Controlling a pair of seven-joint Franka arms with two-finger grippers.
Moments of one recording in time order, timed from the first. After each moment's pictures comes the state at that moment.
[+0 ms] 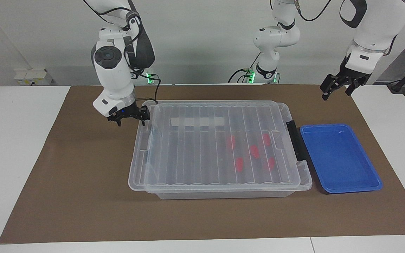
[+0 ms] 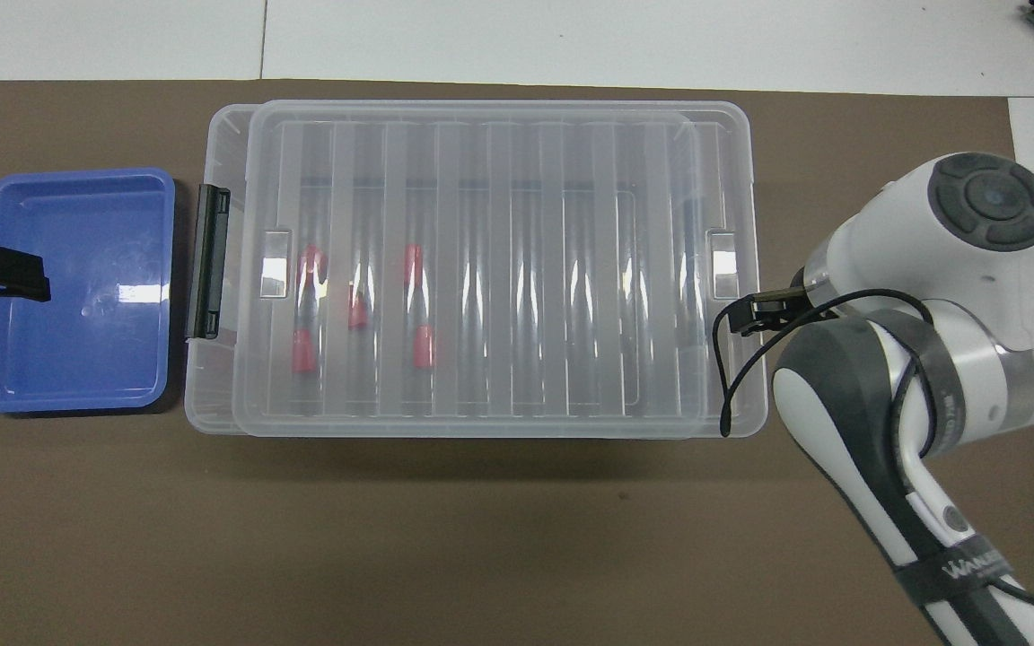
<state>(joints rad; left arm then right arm) 0.06 -0.07 -0.07 -1.68 0.05 1.66 -0.12 0.08 0.08 0.09 -1.88 -0.07 1.87 0.12</state>
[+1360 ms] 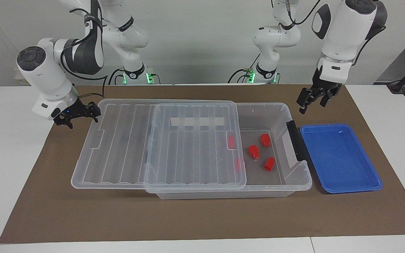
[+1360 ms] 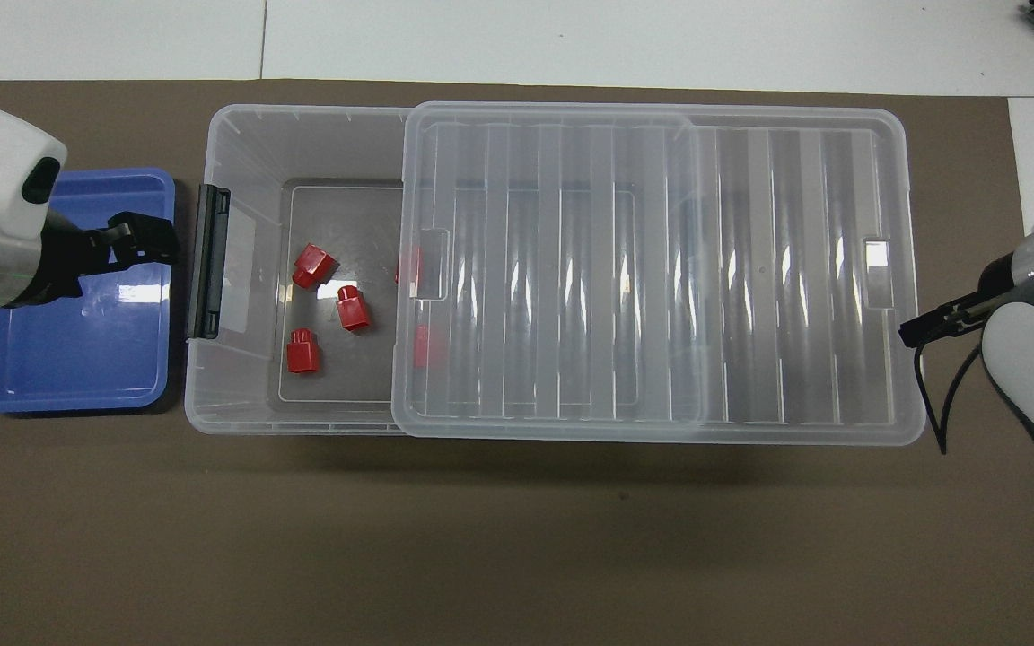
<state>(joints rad) -0.11 -0.06 -0.09 -1.79 0.02 1.89 -0.46 -0.20 0.06 0.09 -1.88 -0.08 1.84 -0.40</state>
